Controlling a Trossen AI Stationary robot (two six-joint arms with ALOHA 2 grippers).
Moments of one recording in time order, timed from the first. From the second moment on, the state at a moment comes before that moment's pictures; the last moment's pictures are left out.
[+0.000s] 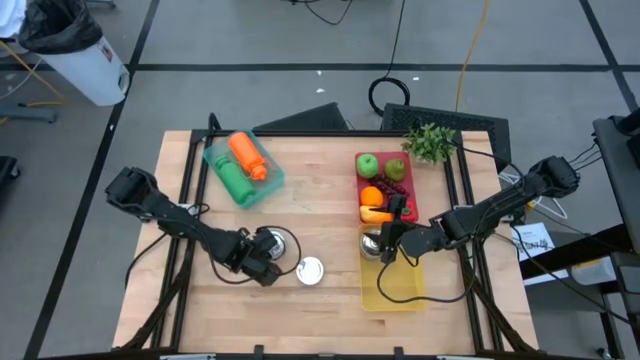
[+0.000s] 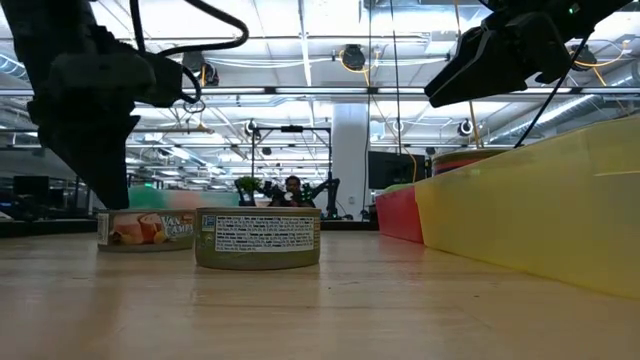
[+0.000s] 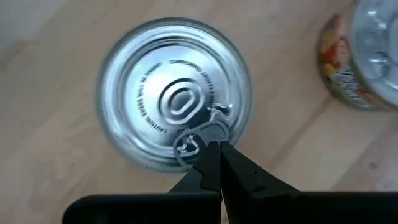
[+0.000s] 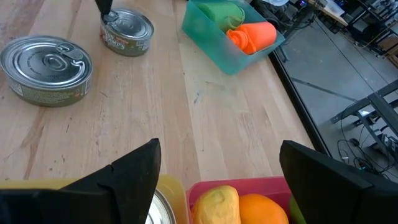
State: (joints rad) left arm -0.49 1.61 0.88 -0.70 -0.25 -1.23; right arm 0.41 1.21 0.68 -0.10 0.73 -0.02
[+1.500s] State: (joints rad) left arm -0.49 1.35 0.87 -0.60 -0.46 -1.46; right arm 0.41 1.21 0.68 -0.10 0.73 -0.02
